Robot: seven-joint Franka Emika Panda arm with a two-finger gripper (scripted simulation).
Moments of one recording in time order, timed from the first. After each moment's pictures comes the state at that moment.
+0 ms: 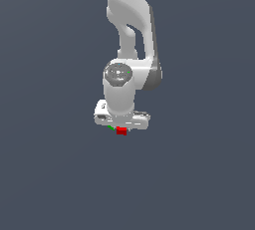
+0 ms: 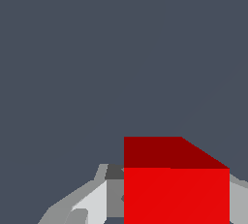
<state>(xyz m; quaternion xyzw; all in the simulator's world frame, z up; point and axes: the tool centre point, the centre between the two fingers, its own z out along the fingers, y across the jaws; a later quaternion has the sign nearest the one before) 0.051 -0.022 0.118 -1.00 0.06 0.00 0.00</state>
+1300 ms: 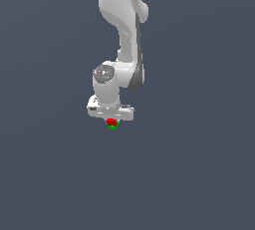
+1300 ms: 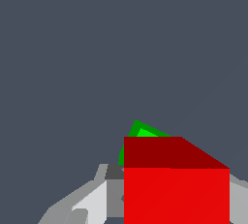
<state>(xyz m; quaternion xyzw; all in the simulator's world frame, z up) -0.021 -0.074 0.063 -1.00 0.06 0.00 0.00</state>
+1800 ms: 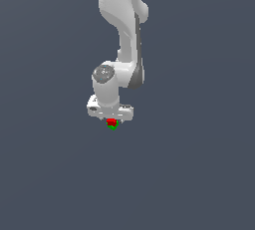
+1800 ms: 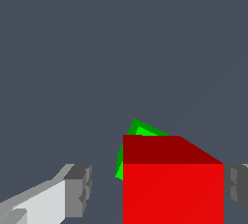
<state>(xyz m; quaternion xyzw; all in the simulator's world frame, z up) -0.023 -0.075 0.062 -1.00 0.06 0.00 0.00</state>
